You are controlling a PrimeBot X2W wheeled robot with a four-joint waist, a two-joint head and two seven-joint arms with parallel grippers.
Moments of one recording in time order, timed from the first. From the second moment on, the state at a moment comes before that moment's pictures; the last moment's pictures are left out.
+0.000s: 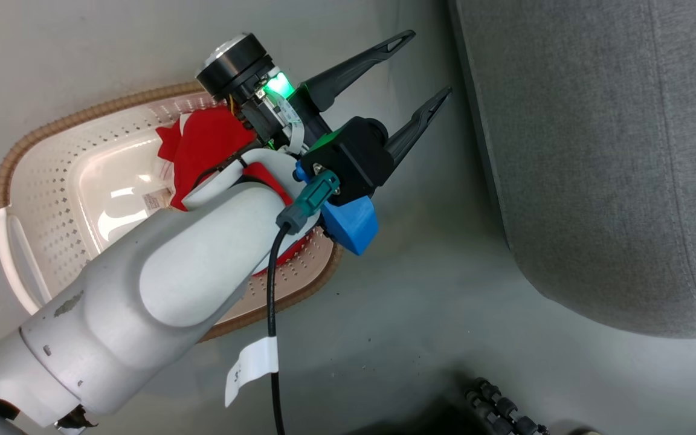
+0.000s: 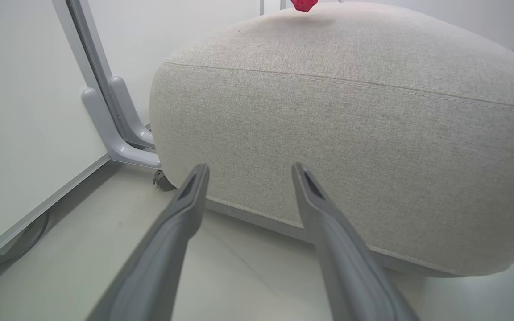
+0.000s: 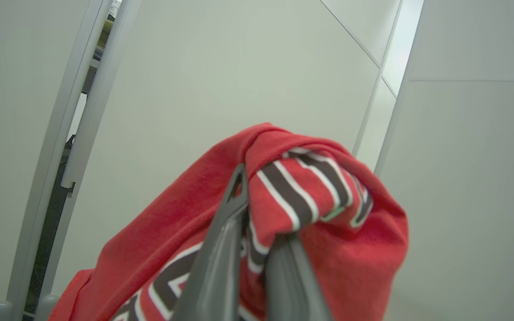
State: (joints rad) left arm -1.05 0.30 -1.04 0.32 -0.33 -0.06 -0.16; right arm -1.12 -0.47 -0.58 0.26 0.11 0.13 -0.26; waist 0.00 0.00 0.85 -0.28
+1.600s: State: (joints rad) left arm -0.88 0.27 -0.93 0.35 -0.44 0.04 -0.26; right arm -0.50 -0.19 -0.44 0.25 0.04 0.13 -0.26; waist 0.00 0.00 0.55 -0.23
